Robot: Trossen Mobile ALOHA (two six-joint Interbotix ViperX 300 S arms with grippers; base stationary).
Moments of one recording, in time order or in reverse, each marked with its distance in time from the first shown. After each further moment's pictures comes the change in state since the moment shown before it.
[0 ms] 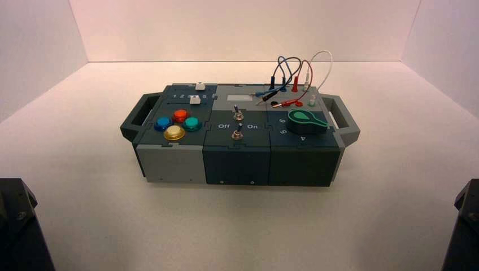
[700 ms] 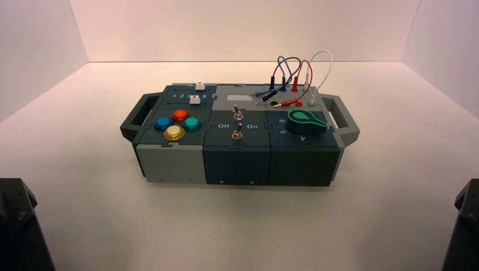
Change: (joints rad) left arm -0.011 0.029 0.000 -0.003 0.083 -0.002; right arm 0.011 0.023 -0.011 0.028 0.150 0.000
